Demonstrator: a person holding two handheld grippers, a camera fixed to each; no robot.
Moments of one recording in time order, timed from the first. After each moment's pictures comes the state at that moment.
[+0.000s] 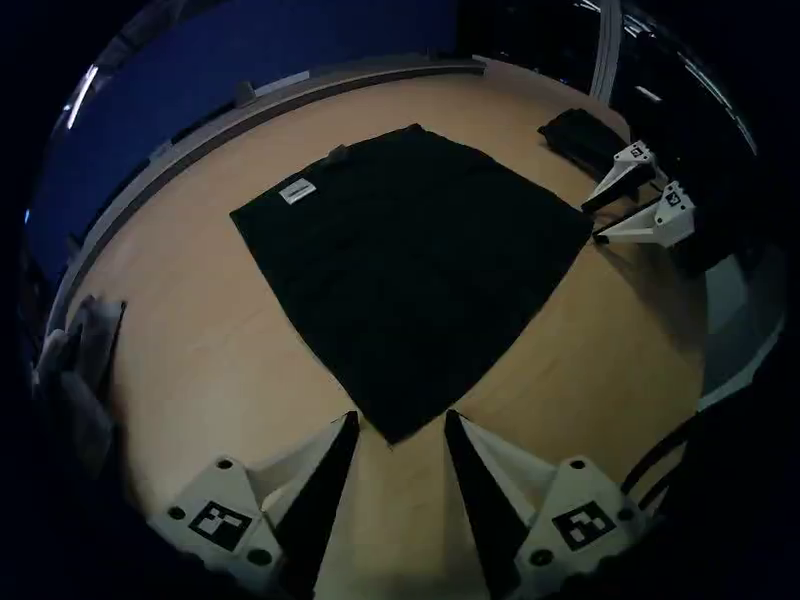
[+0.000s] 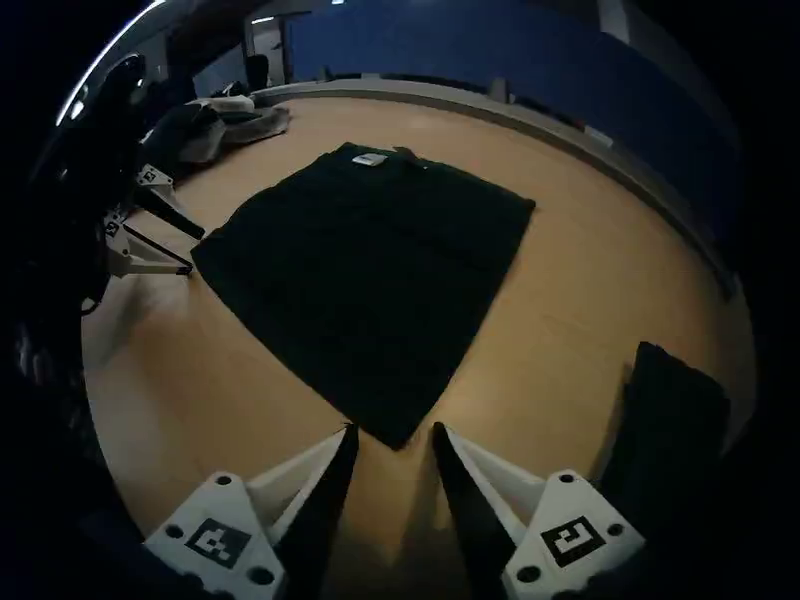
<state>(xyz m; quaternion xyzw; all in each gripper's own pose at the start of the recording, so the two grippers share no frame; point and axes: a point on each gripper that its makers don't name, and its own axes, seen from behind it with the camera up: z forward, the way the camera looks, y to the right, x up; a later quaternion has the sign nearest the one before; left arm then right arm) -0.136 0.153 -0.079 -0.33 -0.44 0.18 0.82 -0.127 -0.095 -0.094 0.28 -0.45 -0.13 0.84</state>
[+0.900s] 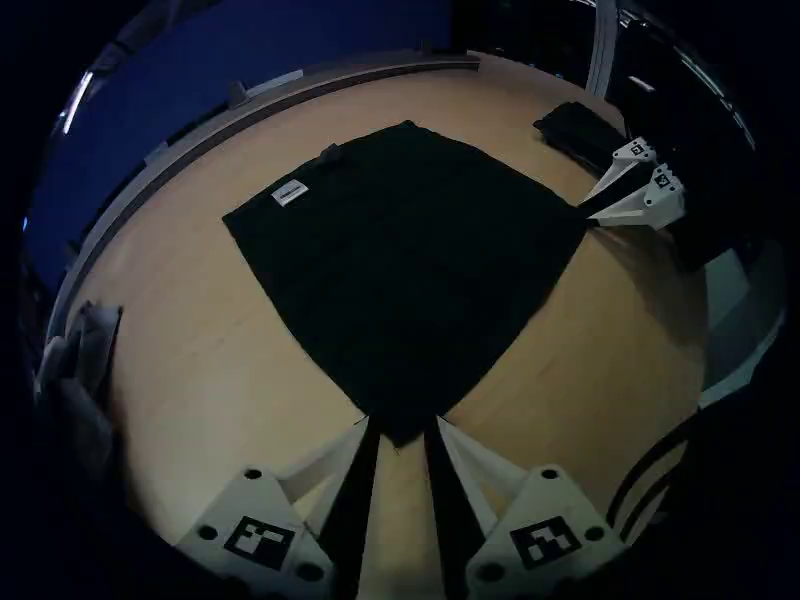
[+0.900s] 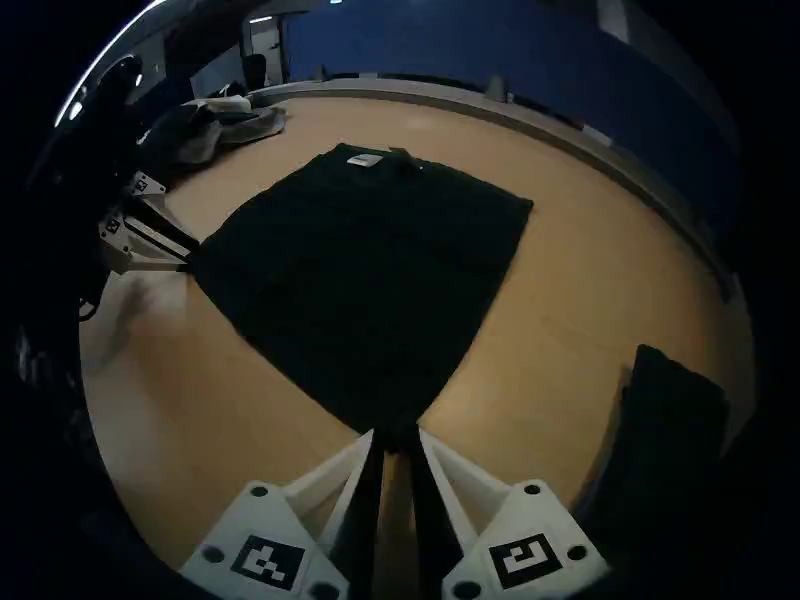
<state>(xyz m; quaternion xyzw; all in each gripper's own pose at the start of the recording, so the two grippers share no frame) -0.137 0.159 -0.078 -0.33 -0.44 0.19 0.81 -0.126 -0.094 -0.091 0.27 -0.45 -0.14 0.84</state>
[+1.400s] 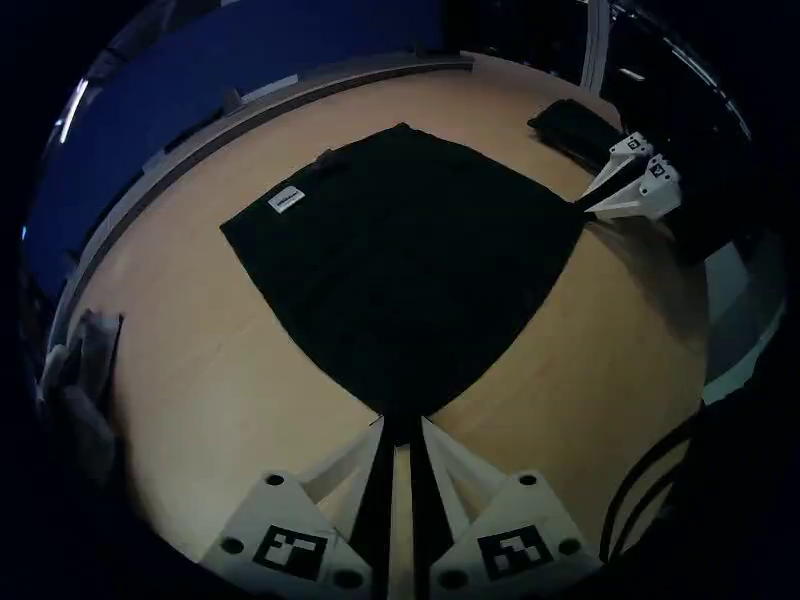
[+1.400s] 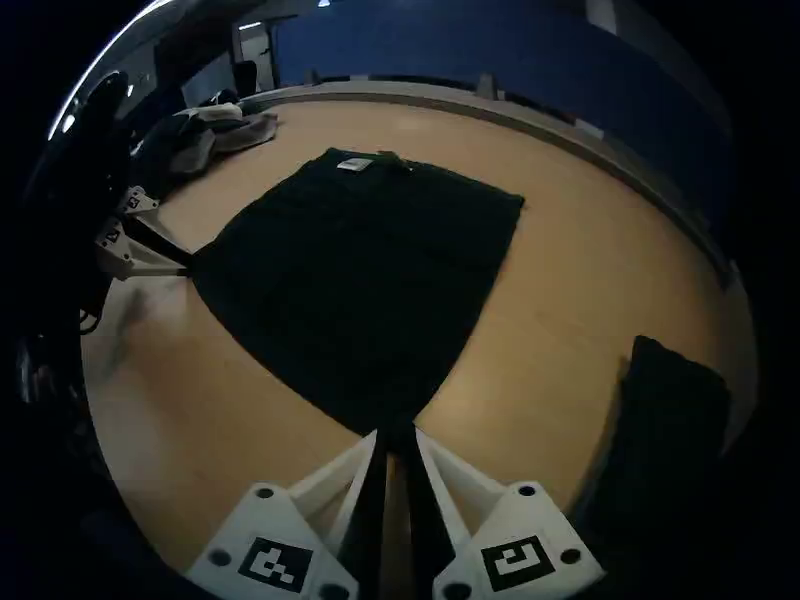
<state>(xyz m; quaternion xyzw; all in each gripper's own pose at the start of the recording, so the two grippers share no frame) -0.137 0.160 -0.078 -0.34 -0.43 0.20 0.81 -0.122 -0.093 -0.091 0.26 -0.45 -0.12 0.84</state>
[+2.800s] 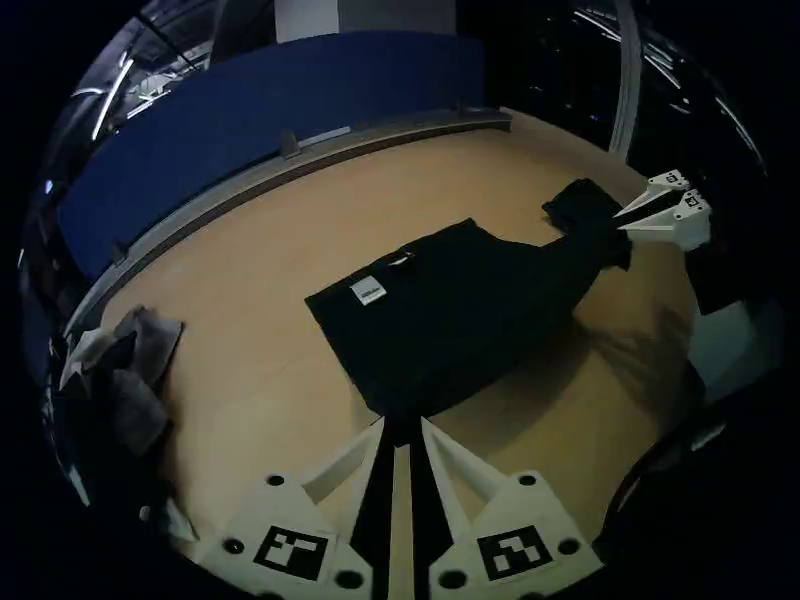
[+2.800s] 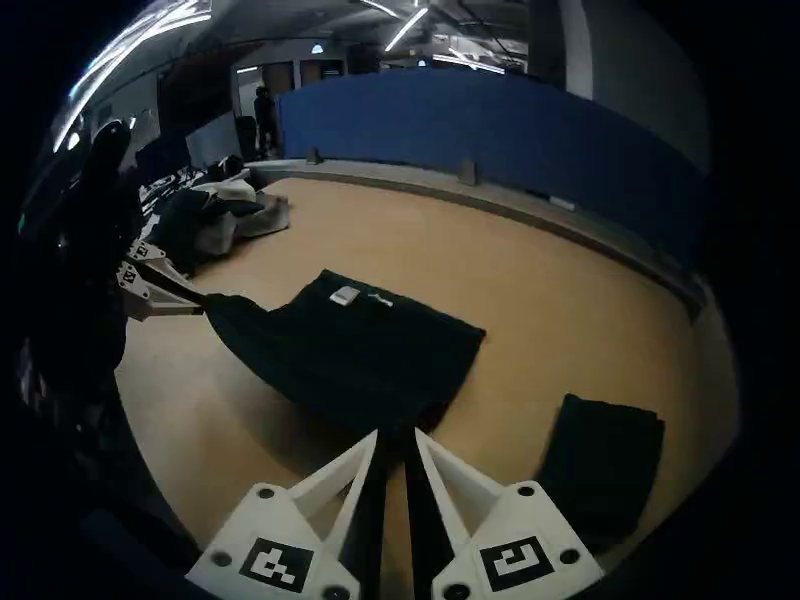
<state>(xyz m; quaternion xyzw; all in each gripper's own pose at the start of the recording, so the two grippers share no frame) -0.026 0.153 -0.088 -0.28 -0.39 0.14 0.87 0.009 -0.102 -0.098 0.26 -0.37 -0.09 0.89</state>
